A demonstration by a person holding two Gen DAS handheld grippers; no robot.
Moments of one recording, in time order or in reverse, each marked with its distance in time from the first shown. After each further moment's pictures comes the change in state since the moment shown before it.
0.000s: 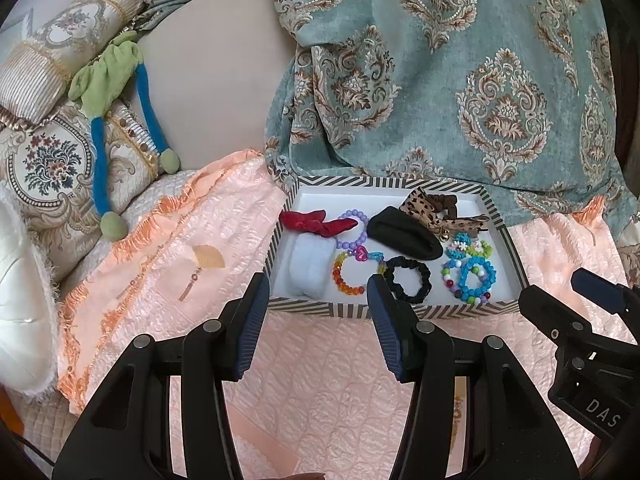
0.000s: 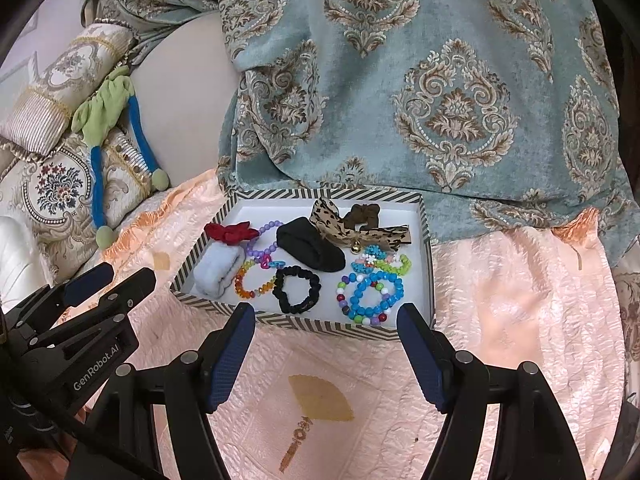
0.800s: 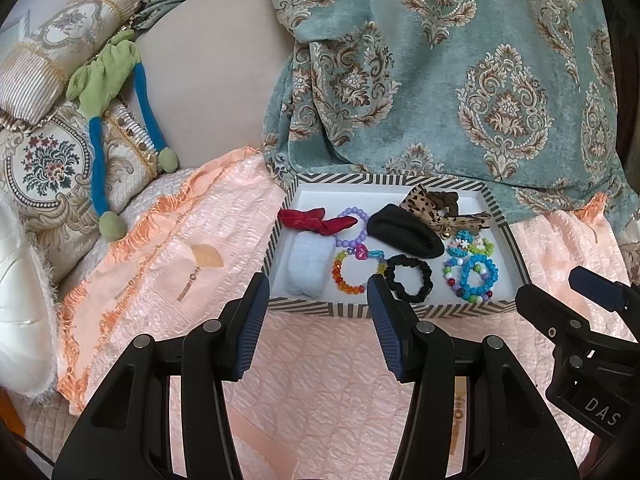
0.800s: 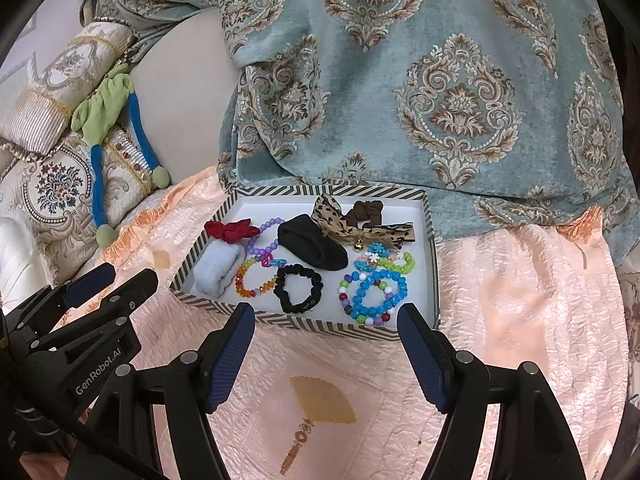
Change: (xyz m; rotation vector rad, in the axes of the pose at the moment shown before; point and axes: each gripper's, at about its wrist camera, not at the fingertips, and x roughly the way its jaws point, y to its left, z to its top) left arm 0.004 -0.002 0.000 0.008 0.008 0.003; right arm 0.005 0.000 0.001 0.005 0.014 0.011
